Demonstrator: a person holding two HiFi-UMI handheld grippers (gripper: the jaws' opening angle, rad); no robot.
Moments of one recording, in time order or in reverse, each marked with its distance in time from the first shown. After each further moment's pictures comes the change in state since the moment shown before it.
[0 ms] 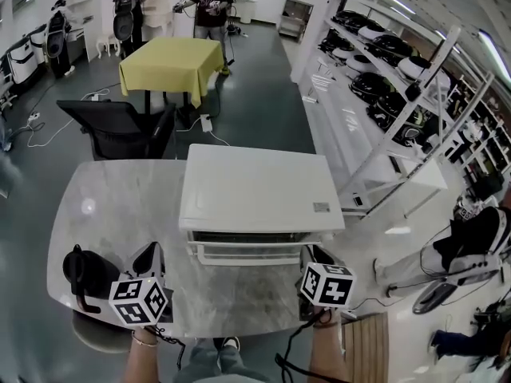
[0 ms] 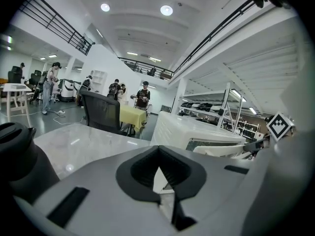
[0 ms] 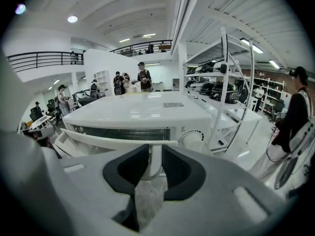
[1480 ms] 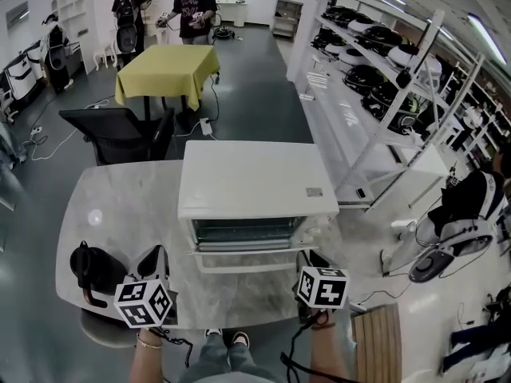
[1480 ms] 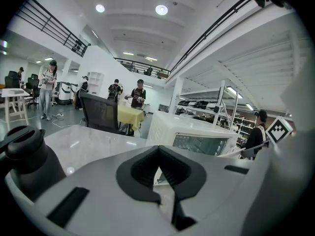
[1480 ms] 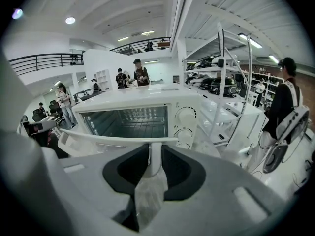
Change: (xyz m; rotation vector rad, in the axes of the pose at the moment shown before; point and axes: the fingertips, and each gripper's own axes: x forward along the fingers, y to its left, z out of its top) left arm -0.033 -0.022 -0.009 0.043 0.012 -0.013; right arm -0.026 -0.001 -0.049 0.023 0.031 0.023
